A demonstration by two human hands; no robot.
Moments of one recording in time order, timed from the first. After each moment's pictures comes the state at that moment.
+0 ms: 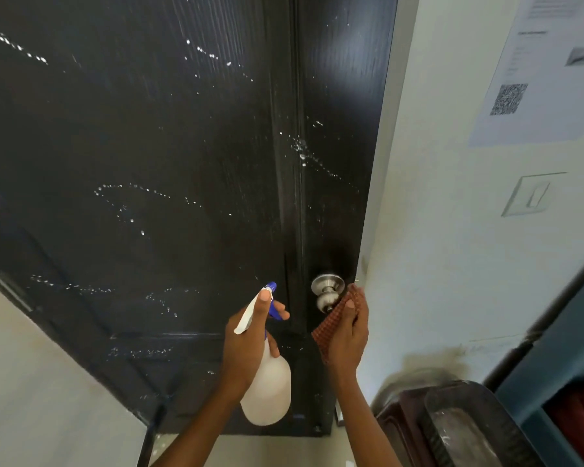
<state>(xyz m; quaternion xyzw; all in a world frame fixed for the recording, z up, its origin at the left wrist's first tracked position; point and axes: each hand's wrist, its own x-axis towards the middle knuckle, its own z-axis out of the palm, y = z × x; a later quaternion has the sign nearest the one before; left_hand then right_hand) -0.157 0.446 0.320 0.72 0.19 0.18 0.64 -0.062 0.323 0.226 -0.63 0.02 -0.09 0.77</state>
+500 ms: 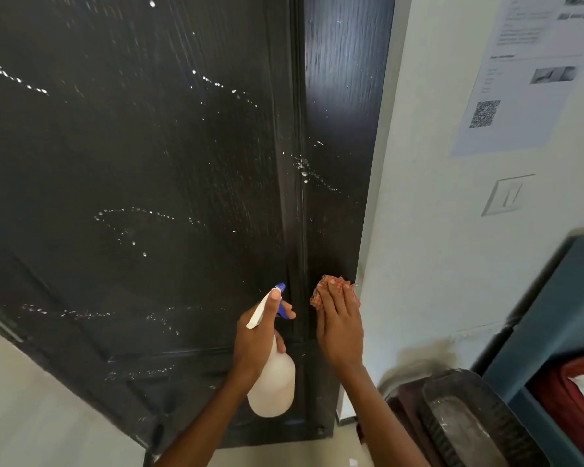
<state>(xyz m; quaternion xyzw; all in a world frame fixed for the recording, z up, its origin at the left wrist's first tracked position) -0.135 0.470 0.330 0.73 0.17 0.13 0.64 -0.025 0.328 0.195 -0.91 -0.16 -0.22 0.31</state>
